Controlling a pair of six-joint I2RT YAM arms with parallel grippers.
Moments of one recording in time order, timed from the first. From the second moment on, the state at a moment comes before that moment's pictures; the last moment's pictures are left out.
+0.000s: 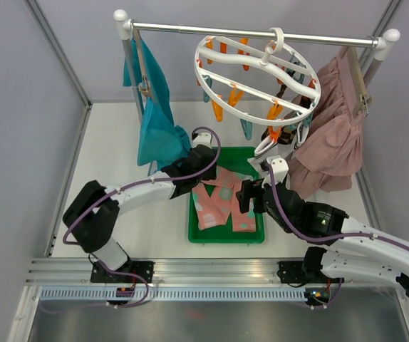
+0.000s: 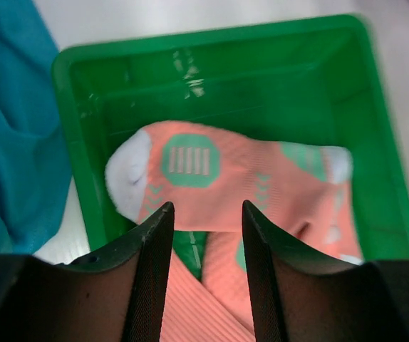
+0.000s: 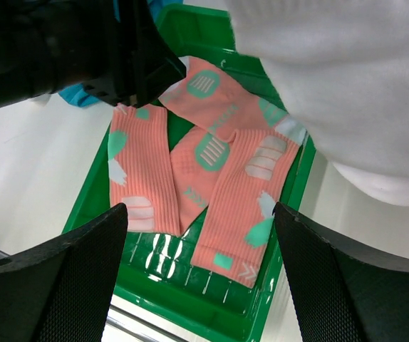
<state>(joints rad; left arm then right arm) -0.83 1.57 1.01 -0.04 -0.37 -0.49 1.11 0.83 0.84 -0.53 0.60 0.55</state>
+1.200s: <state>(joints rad) -0.75 2.03 1.35 -0.27 -0.54 -0.61 1.11 0.93 0.84 -0.50 0.62 0.47</state>
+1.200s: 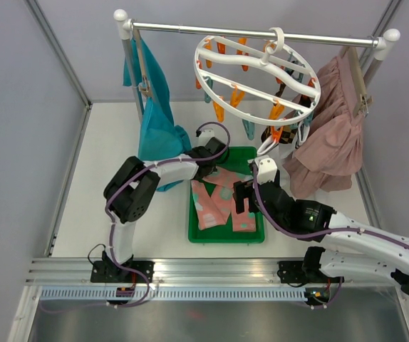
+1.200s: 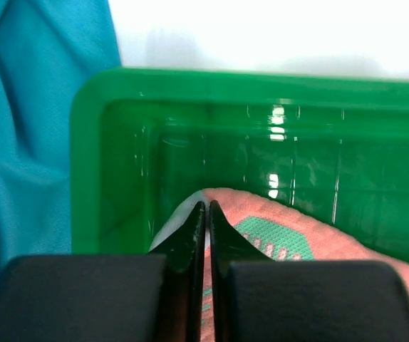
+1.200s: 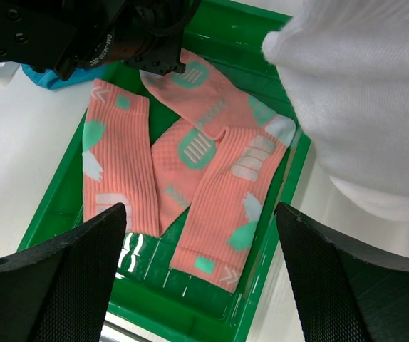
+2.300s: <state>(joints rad) -0.79 0.99 0.88 0.16 0.19 -0.18 1.04 1.00 1.14 -0.43 0.43 0.20</state>
